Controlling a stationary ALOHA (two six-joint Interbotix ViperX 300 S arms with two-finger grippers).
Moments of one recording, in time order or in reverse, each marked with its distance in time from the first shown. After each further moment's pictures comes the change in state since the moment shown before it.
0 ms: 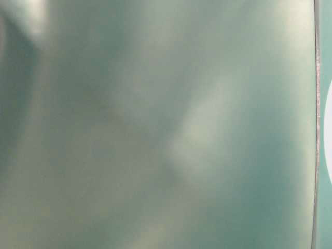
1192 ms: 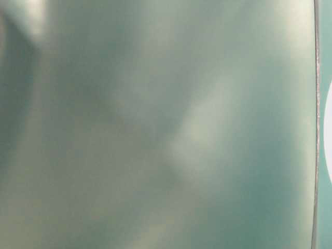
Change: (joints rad) left arm 0.002 0.006 0.000 -0.002 0.015 0.003; right arm 0.334 0.607 0.006 0.313 -0.360 0.060
